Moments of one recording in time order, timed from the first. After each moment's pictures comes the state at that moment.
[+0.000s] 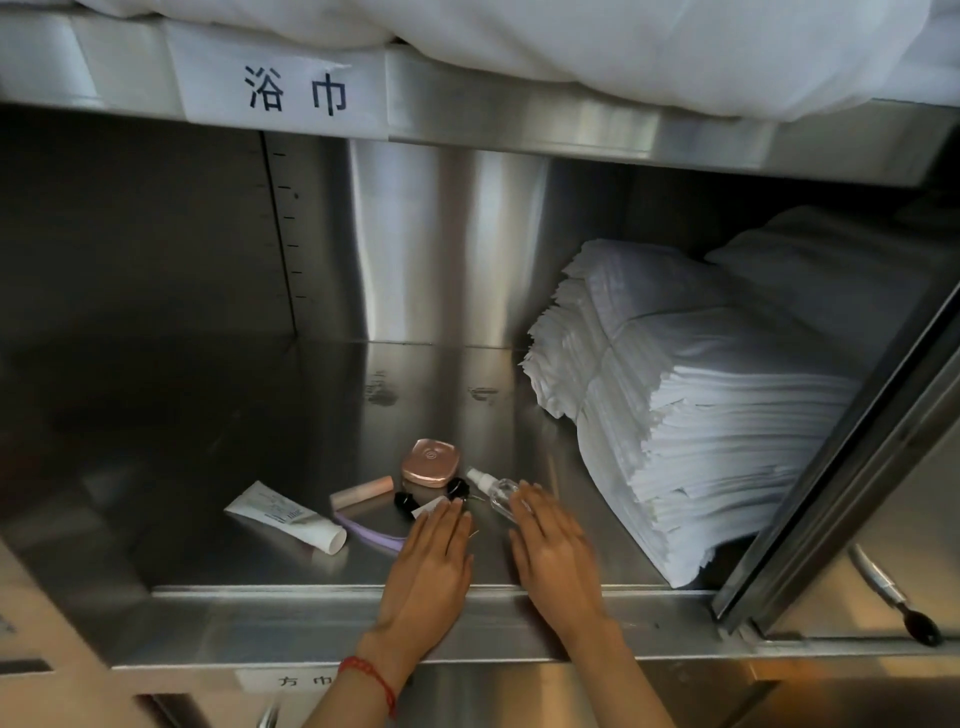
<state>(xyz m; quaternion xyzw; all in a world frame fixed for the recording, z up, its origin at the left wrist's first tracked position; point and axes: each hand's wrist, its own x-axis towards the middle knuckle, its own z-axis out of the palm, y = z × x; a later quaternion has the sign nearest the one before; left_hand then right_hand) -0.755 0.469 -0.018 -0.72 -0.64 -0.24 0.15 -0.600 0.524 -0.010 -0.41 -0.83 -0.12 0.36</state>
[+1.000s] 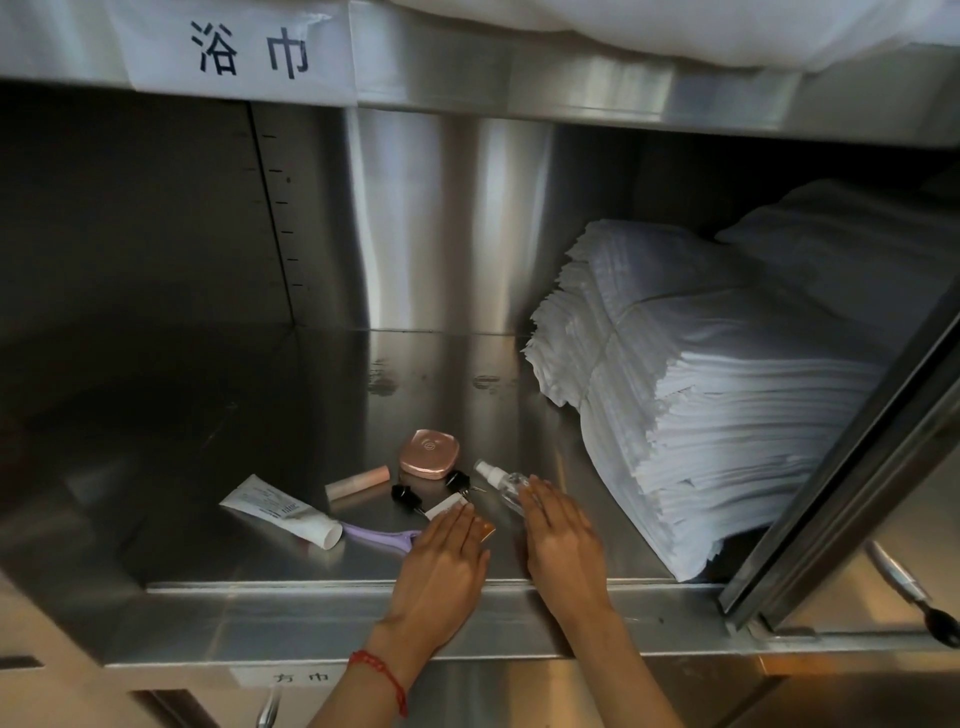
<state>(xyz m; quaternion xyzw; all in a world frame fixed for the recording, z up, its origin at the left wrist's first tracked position) -0.745 0.476 -0.019 -0.75 -0.60 -0.21 0.15 -0.597 0.534 -0.014 -0.45 -0.82 -0.11 0.32</state>
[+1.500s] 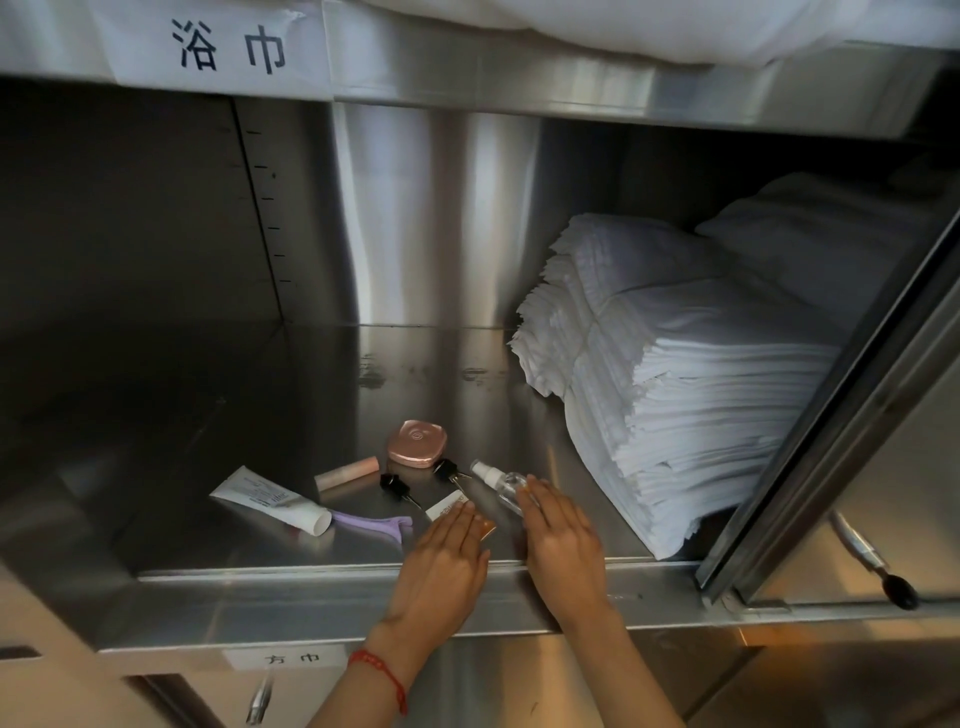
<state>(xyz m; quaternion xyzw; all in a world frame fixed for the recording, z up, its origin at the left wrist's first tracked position) -0.723 0.460 -0.003 -0.76 -0.60 -0.22 0.13 -0.581 0.519 -0.015 -0.43 -0.82 -0.14 0.35</state>
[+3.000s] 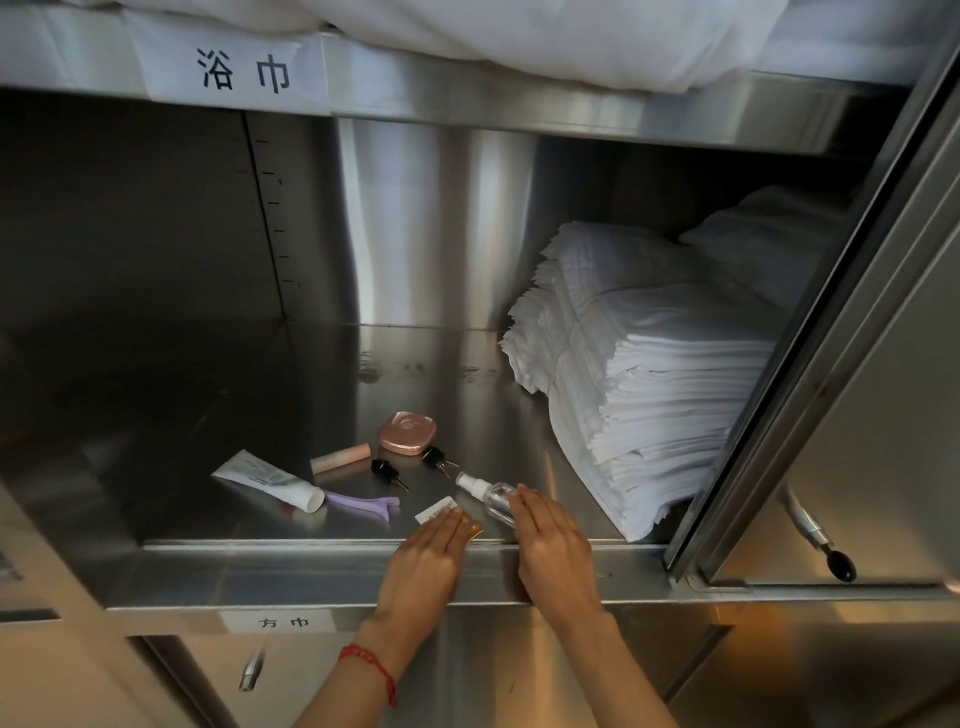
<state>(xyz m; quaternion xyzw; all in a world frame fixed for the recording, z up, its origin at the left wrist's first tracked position) -0.717 0.444 -0.023 -0.77 -0.59 -0.22 0.11 -0.559 0.490 -0.010 -0.44 -0.84 -0.11 0.31</state>
